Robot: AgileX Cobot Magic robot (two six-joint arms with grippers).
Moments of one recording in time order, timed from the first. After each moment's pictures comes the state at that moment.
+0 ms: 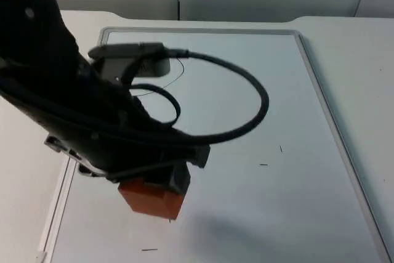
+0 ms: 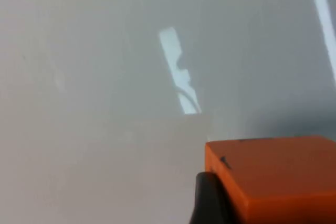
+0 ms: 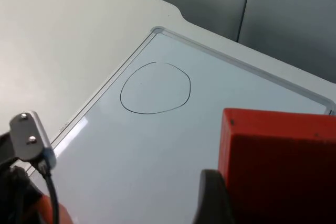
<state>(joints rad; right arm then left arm) 0.45 1.13 -1.25 0.10 0.83 -0.18 -0.65 1.68 -0.80 -0.55 0.40 0.15</state>
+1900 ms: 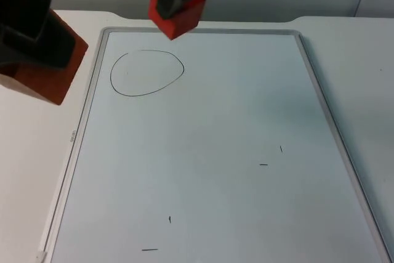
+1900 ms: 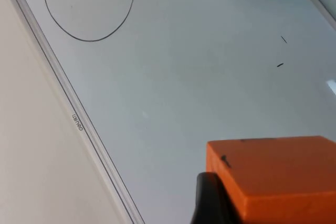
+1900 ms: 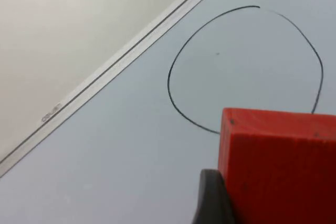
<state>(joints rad) 0.59 2.28 -2.10 0.16 0.95 -0.34 -0.65 1.01 -0.80 0.03 0.71 -0.21</state>
